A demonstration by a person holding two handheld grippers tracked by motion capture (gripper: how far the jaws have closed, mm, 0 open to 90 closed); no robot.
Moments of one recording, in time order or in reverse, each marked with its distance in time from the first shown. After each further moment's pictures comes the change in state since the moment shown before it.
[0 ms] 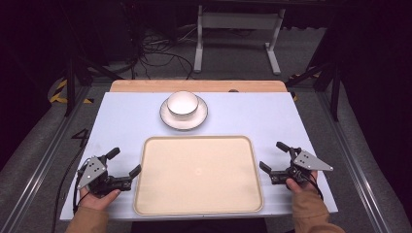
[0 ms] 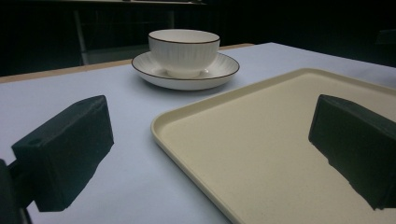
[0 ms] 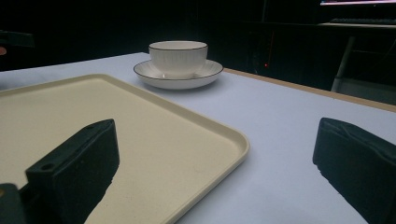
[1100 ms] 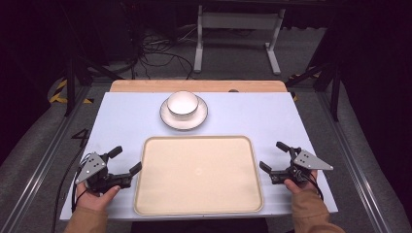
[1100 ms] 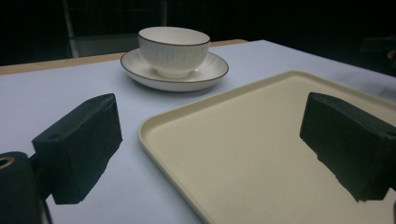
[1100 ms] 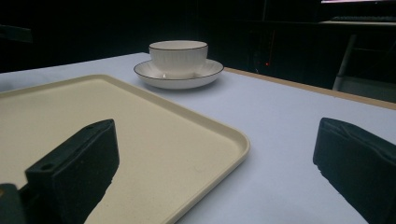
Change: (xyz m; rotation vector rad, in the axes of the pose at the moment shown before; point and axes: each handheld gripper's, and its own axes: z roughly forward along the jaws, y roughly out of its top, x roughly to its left) left arm -0.005 0.023 -0.002 0.039 -0.040 -0.051; right arm -0.001 0.000 0.000 0.003 0.003 0.010
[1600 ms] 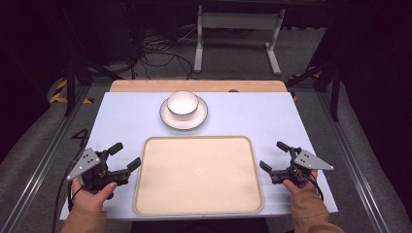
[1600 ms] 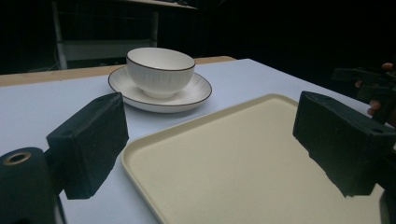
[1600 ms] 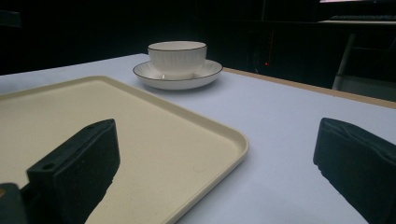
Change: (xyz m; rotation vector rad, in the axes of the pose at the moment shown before) left arm -0.007 0.024 -0.007 -0.029 -0.035 -0.050; right arm -0.001 0.000 0.000 -0.002 -0.002 0.008
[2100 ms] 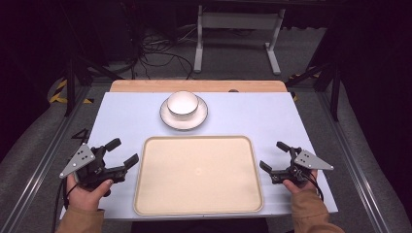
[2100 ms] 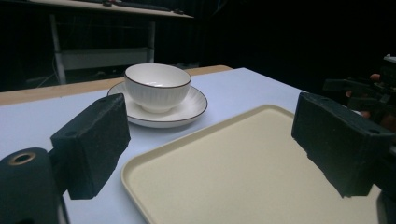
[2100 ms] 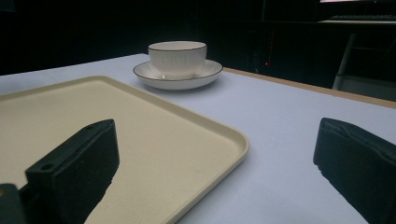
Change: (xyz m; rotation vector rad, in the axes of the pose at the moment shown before) left arm -0.003 0.020 -0.005 -0.024 -0.013 0.012; right arm 0.000 0.000 0.000 0.000 0.002 0.001
